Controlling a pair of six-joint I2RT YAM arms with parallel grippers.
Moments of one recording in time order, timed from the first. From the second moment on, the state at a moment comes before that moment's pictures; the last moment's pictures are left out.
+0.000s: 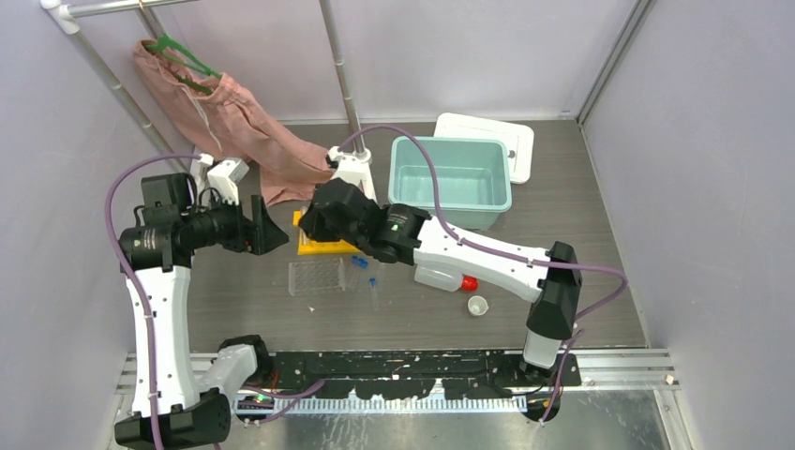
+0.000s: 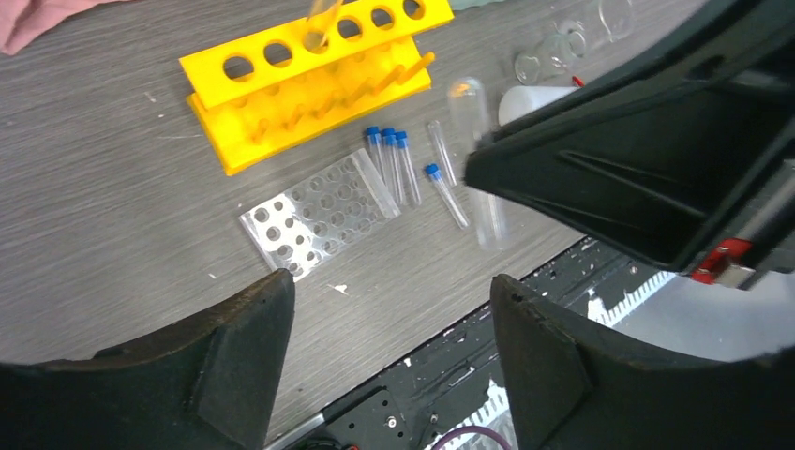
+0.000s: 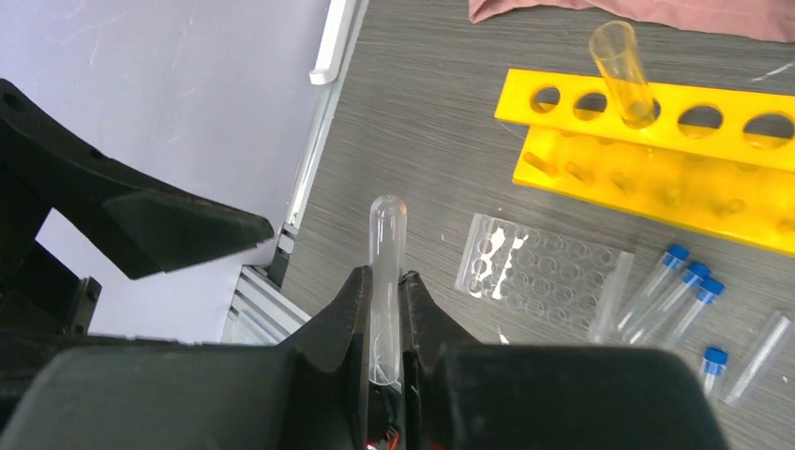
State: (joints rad) left arm 0.17 0.95 1.31 -1.19 0.68 0.17; right arm 1.16 1.74 1.71 -0.45 0.35 0.89
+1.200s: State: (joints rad) left arm 0.17 0.99 1.26 -1.21 0.81 0.17; right arm 1.17 1.82 1.76 -0.29 0.21 0.90
